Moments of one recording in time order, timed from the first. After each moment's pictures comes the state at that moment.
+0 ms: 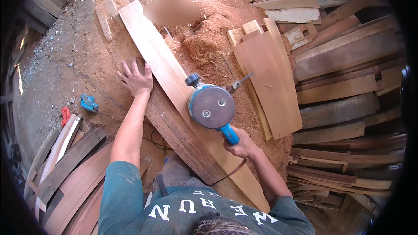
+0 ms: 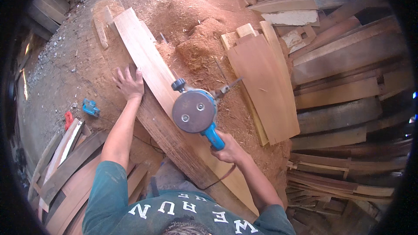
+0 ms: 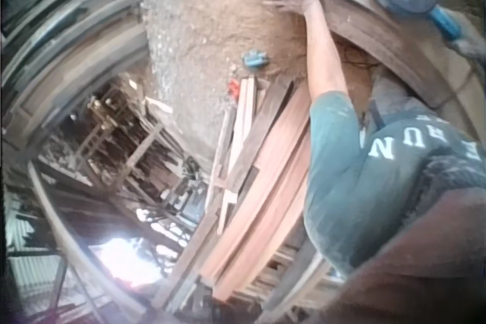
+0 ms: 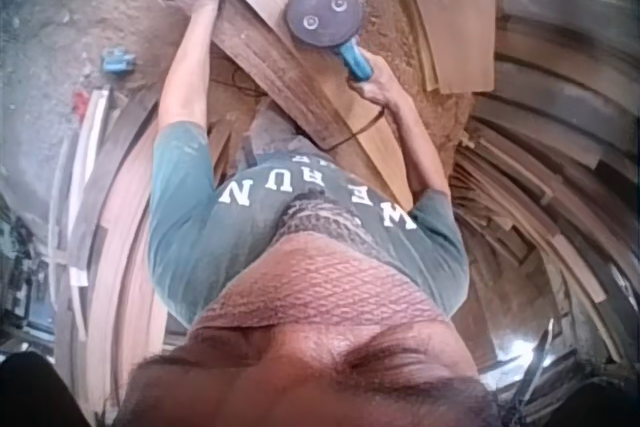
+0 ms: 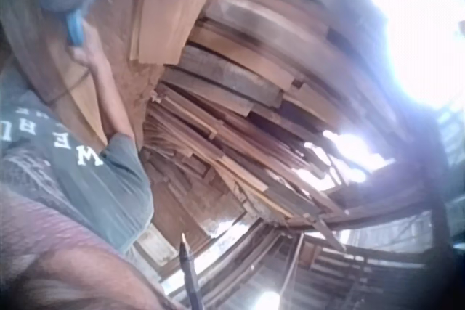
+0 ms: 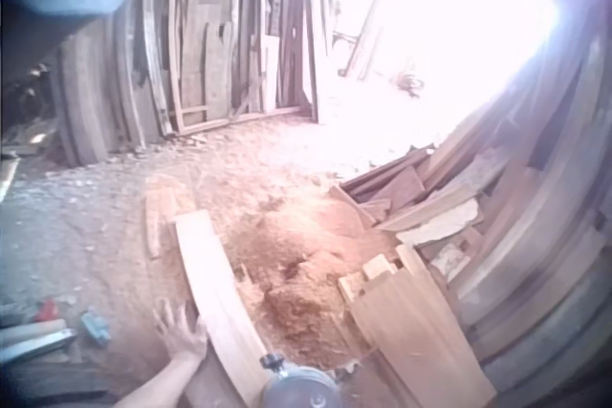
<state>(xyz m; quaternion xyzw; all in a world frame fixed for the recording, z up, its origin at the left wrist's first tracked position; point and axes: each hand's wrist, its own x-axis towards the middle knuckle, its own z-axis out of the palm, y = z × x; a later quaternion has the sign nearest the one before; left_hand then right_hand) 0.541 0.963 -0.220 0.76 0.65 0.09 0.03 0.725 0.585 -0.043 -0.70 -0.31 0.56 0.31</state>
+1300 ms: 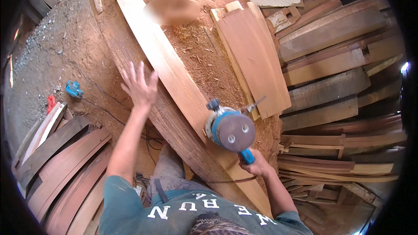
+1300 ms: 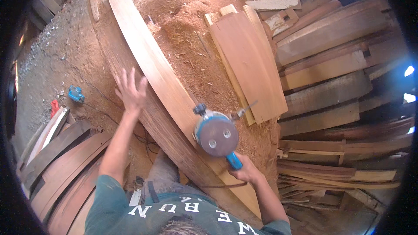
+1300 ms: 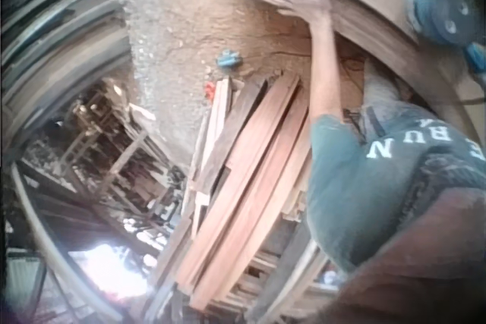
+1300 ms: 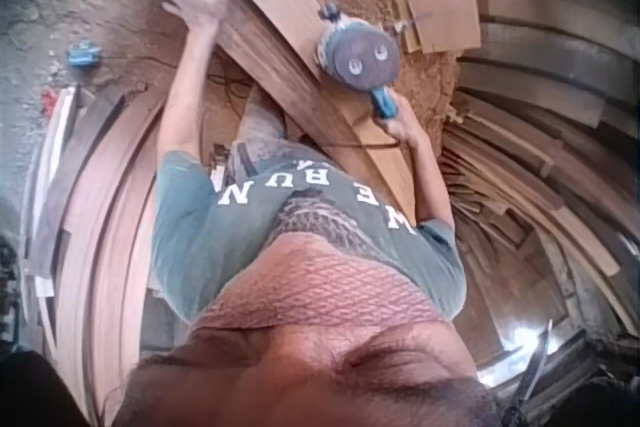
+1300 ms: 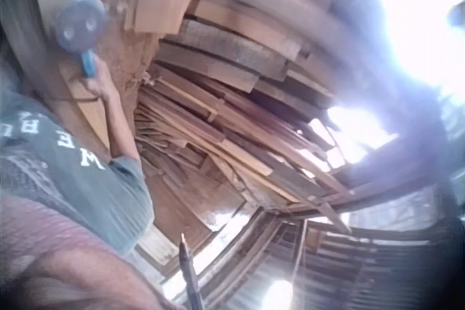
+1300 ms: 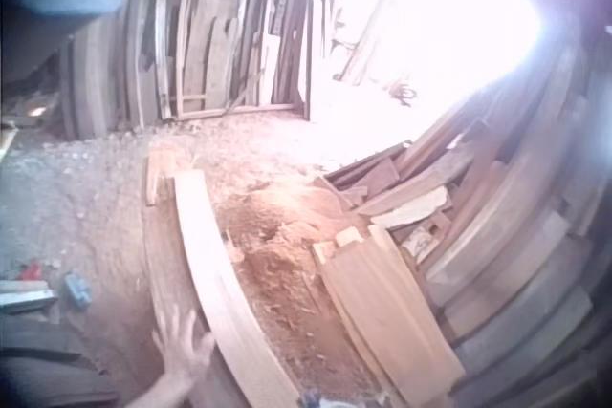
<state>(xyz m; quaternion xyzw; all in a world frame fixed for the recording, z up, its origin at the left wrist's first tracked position) 0.511 0.754 -0.158 0.80 0.55 0.08 0.22 0.673 0.322 -0.004 -0.76 -0.21 0.56 0.27</state>
